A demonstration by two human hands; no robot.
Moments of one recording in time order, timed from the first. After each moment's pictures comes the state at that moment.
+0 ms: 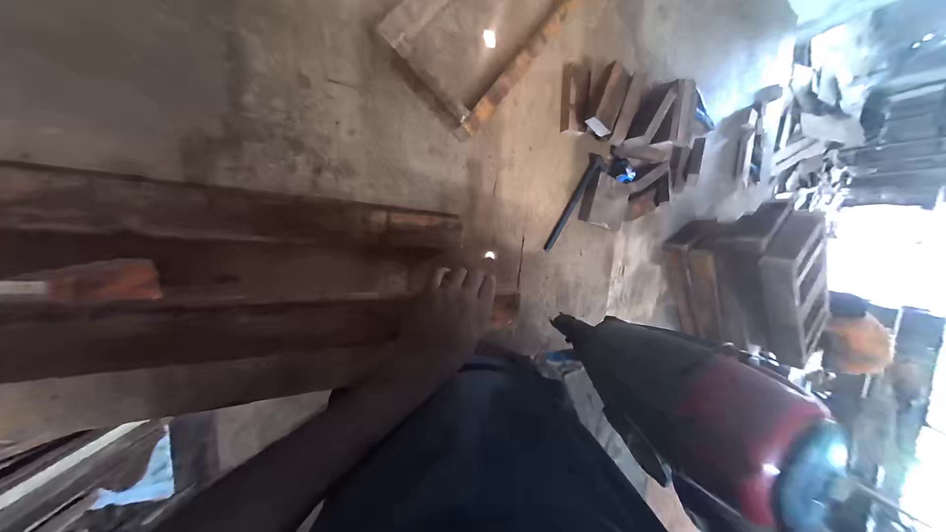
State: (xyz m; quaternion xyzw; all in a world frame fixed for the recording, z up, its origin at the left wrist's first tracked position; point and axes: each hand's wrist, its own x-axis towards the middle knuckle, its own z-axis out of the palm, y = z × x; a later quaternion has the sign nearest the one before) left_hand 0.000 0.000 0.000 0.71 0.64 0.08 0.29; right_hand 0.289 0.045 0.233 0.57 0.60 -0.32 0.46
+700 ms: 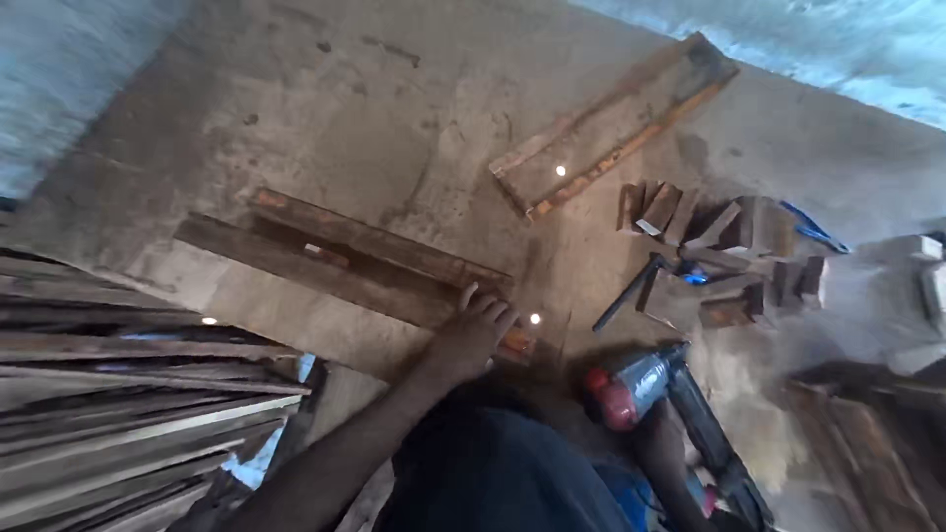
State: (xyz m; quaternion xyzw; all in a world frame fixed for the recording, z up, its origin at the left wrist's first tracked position) left_hand 0.020 -0.014 0.019 0.66 0.73 0.00 0.20; right_hand 0.387 0.103 -0.047 0.63 0.74 -0.22 0.07
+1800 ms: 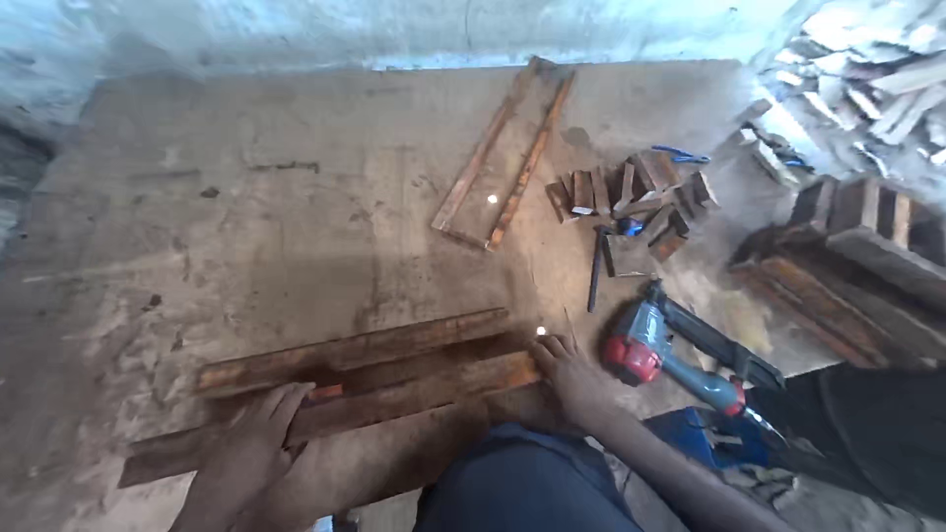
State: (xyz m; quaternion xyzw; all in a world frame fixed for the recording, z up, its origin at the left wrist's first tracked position) left_hand -0.284 -0.187 0.014 0.63 0.77 -0.05 0.11; right_hand 0.165 0.040 0.037 0.43 0.86 -0.28 0.10
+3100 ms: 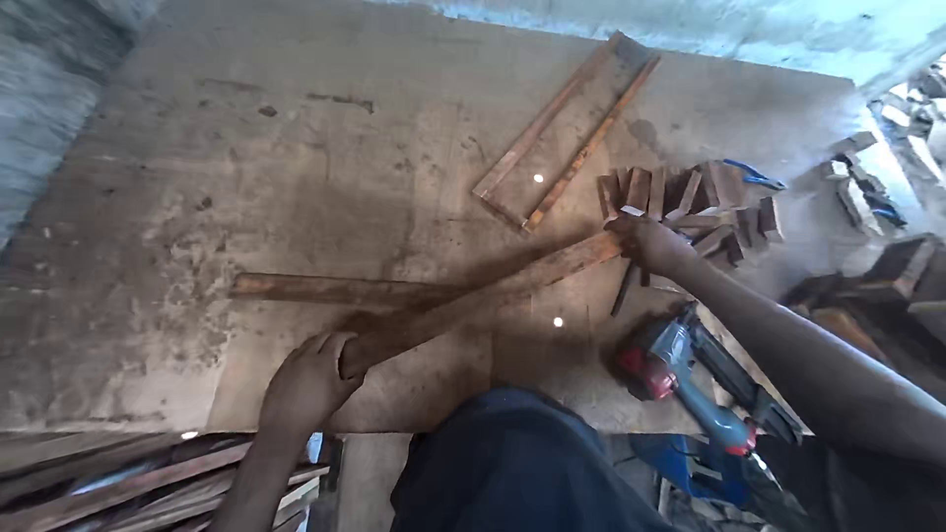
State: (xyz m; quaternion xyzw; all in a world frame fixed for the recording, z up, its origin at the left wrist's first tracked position) left_hand -0.211 -0.176 0.006 0.46 0.87 -0.01 0.17; right_hand 0.181 0.312 0.028 0.32 0.93 -0.14 0.09
